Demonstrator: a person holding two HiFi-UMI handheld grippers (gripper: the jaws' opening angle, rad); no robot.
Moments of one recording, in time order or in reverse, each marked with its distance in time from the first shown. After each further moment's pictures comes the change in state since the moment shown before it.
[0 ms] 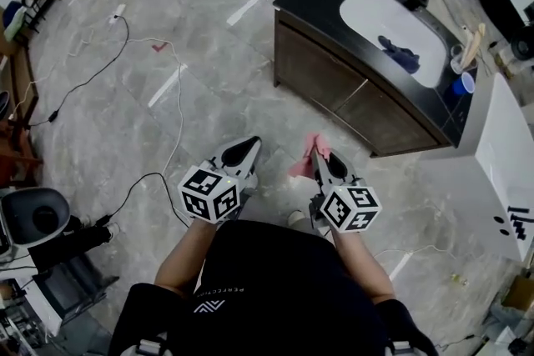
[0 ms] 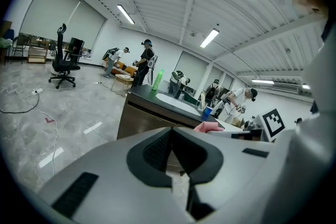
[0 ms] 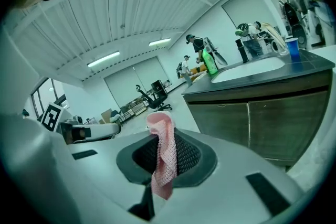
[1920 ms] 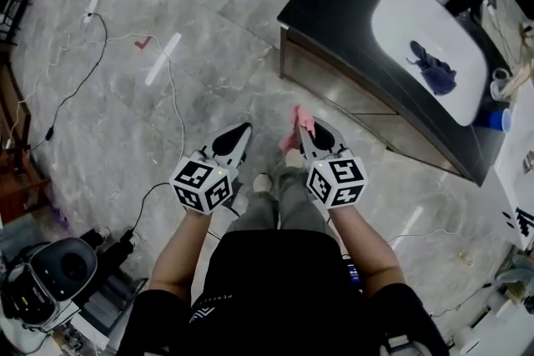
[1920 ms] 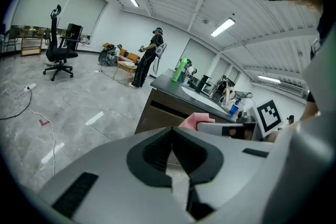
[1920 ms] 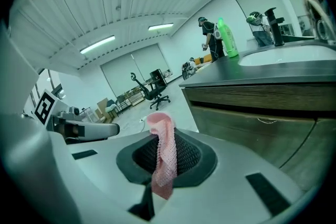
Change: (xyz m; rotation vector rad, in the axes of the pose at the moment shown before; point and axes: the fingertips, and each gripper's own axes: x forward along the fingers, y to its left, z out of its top) left arm 0.147 0.201 0.049 -0.038 0.144 -0.001; right arm 0.267 -0.047 0.041 -0.064 0.117 -0.005
